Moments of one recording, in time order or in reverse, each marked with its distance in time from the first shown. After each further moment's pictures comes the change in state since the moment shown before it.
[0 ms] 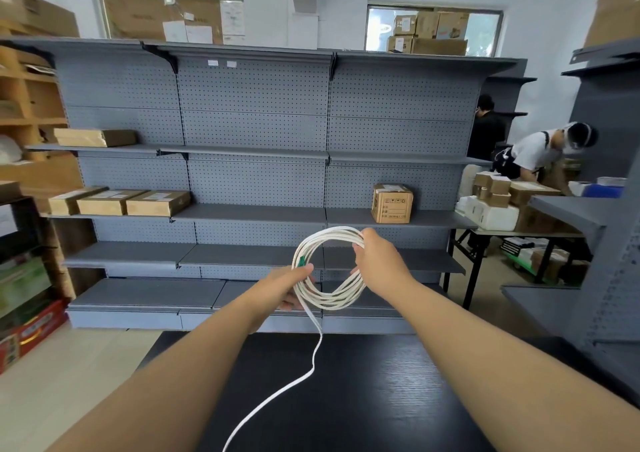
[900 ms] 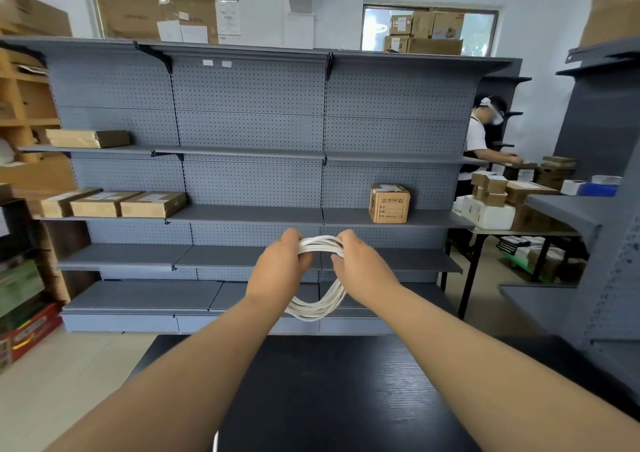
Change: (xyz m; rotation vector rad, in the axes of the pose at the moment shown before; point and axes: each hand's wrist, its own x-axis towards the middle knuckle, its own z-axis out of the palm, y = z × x) left_hand 0.007 0.036 0.017 0.661 0.515 0.338; right_hand -0.008 -0.009 0.007 -0.072 -0.015 -0.178
